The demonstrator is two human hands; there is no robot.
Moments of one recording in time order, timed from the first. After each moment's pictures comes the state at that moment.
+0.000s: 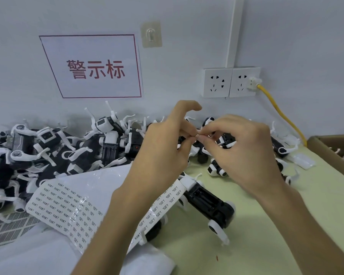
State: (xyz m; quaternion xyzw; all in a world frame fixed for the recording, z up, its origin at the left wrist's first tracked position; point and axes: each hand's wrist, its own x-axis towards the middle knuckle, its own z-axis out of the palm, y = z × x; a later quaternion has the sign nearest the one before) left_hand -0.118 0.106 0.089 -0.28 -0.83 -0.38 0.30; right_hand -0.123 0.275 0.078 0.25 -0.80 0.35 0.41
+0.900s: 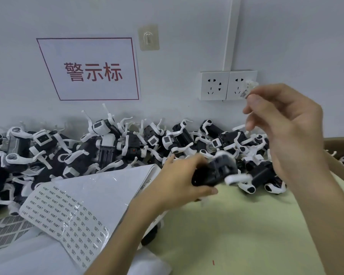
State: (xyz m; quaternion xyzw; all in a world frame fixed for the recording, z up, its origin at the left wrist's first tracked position) left_hand -0.137 0.126 0.041 -0.27 -0.92 -0.30 0.01; right_hand -0.117 0.313 0.114 0.19 -0.64 0.67 0.32
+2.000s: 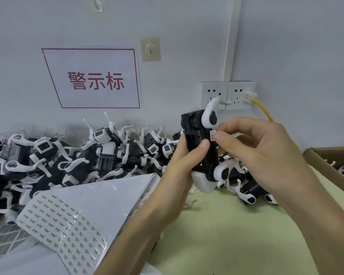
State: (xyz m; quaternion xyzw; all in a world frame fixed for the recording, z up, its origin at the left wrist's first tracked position) left_hand -0.111 0.137 0.072 -0.25 -0.58 -0.77 -0.05; right_hand -0.094 0.290 0.119 0.16 -0.79 0.56 0.20
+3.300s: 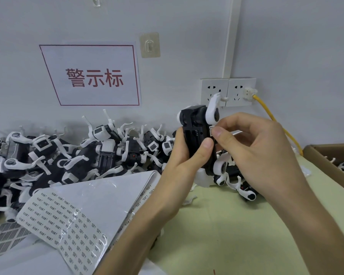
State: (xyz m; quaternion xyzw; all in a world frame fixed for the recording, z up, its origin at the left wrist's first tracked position) left_hand -0.111 0.138 0.070 -0.25 -0.65 -0.72 0.04; right_hand -0.100 0.281 0.109 0.14 -0.79 0.53 0.28
